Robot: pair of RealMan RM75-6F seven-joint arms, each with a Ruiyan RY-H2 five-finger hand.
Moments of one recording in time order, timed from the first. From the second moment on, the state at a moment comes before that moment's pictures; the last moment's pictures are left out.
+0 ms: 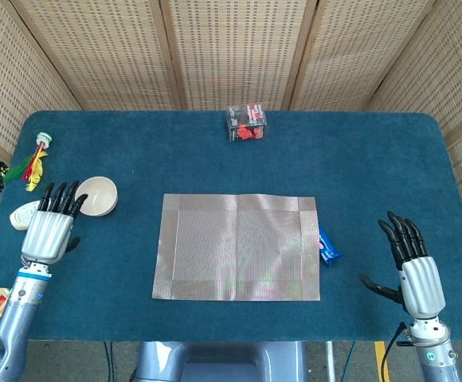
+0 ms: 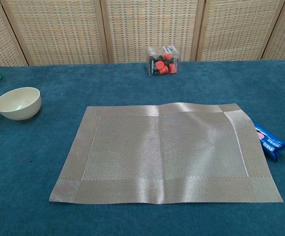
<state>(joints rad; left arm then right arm) -0.41 -1.36 -0.06 -1.47 1.33 1.36 0.49 0.13 -1.32 0.08 -1.52 -1.69 1.67 0.18</state>
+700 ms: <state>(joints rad) -0.48 -1.55 -0.13 -1.09 1.19 1.13 0.40 0.14 -1.33 0.07 -1.52 -1.69 1.66 0.19</state>
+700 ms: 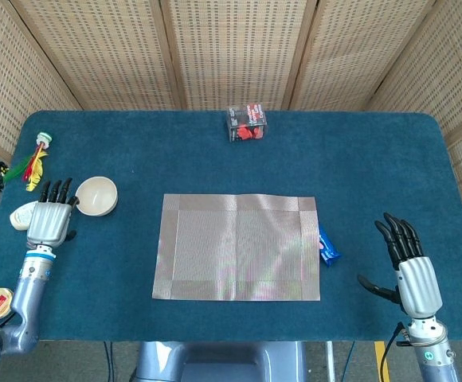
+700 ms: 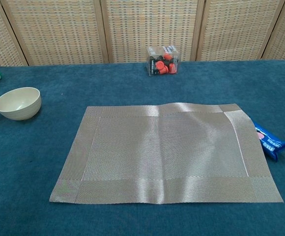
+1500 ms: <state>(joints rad) -0.55 -1.68 -0.17 -0.92 1.17 1.06 0.43 0.14 -1.34 0.07 -1.51 -1.69 1.66 0.19</state>
